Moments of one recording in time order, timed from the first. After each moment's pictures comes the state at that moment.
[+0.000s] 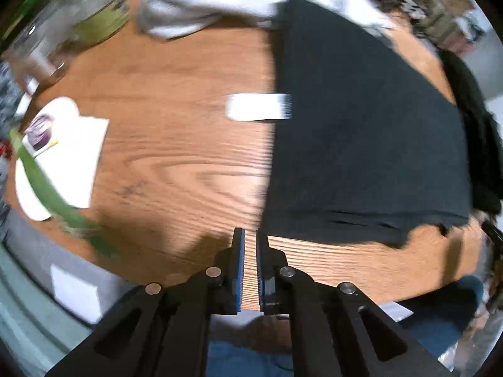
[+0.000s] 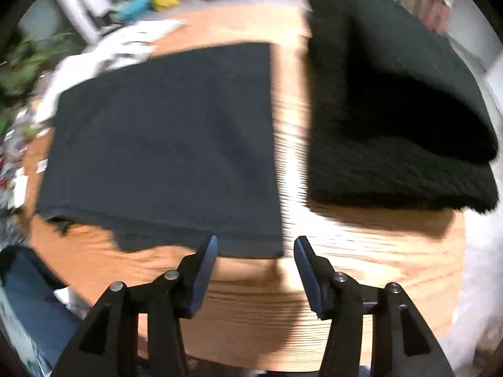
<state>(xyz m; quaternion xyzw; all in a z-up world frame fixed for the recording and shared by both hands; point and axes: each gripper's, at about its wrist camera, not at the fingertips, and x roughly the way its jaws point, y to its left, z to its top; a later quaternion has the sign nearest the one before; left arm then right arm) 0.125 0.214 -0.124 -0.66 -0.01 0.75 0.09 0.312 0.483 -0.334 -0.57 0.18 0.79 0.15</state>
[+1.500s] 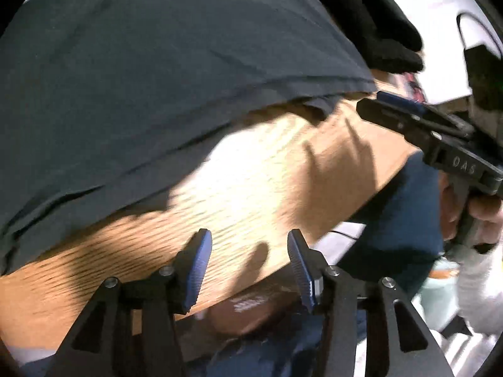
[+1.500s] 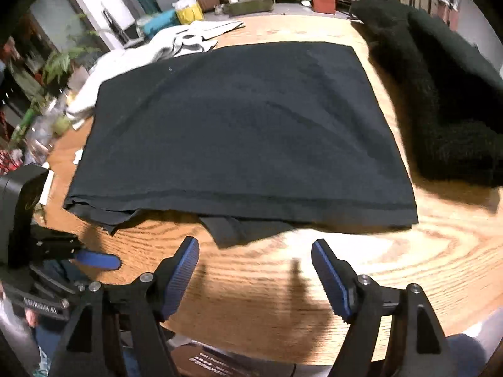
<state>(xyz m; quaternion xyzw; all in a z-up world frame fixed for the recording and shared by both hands) 0.233 0.437 -0.152 -0.67 0.09 0.65 0.35 0.319 0.381 -0.333 -0.54 0.17 0.81 0.16</state>
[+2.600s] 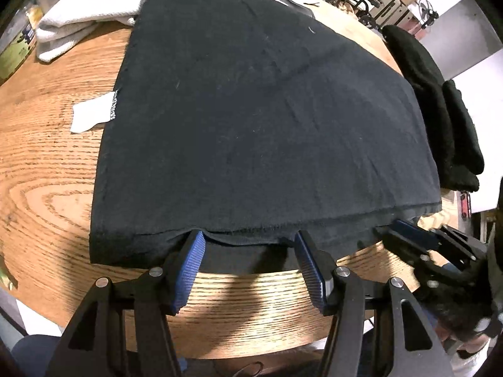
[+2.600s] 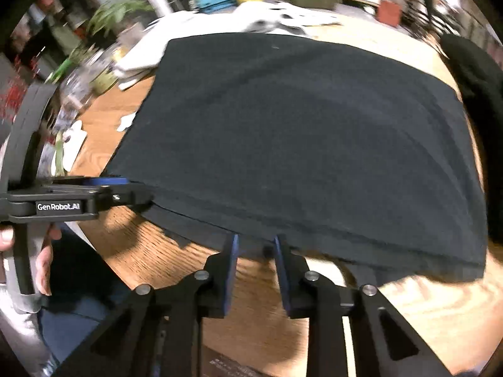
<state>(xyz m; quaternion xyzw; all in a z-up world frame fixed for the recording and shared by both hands) 0.167 0.443 -0.089 -0.64 -0.01 0.75 0.17 0.259 0.305 -0.345 -0.56 0.13 0.82 0.04</state>
